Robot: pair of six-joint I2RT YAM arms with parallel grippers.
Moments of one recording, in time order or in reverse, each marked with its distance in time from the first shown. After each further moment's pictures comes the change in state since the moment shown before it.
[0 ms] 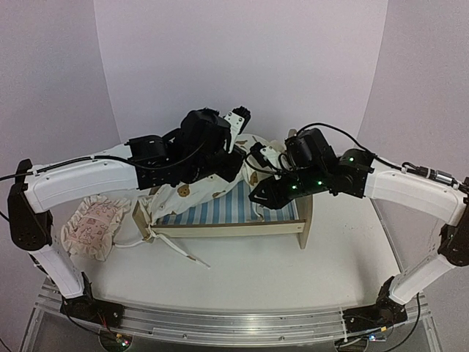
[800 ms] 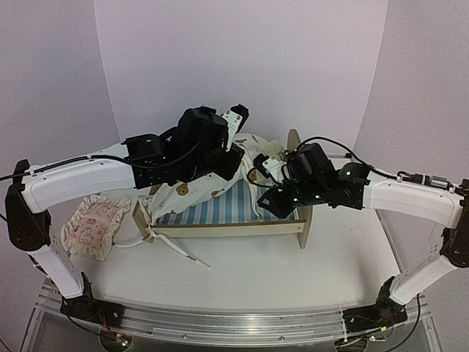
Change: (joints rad) left arm 0.000 -0.018 -0.006 0.000 0.000 0.008; right arm 0.000 -0.026 -0.138 0.100 0.171 -0.155
